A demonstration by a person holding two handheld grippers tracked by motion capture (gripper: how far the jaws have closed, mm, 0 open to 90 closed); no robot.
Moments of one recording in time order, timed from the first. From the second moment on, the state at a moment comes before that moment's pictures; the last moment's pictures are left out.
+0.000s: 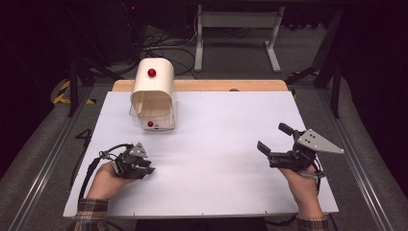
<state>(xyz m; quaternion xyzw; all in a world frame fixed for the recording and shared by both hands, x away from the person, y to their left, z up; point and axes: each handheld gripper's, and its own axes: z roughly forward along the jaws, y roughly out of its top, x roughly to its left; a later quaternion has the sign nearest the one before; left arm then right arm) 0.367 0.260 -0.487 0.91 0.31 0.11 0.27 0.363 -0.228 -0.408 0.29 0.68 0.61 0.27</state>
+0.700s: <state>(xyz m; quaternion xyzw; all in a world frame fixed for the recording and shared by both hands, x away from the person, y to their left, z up) 0.365 0.260 -0.488 0.90 0.31 0.11 0.28 0.364 -0.228 -0.409 0.29 0.68 0.61 0.27</state>
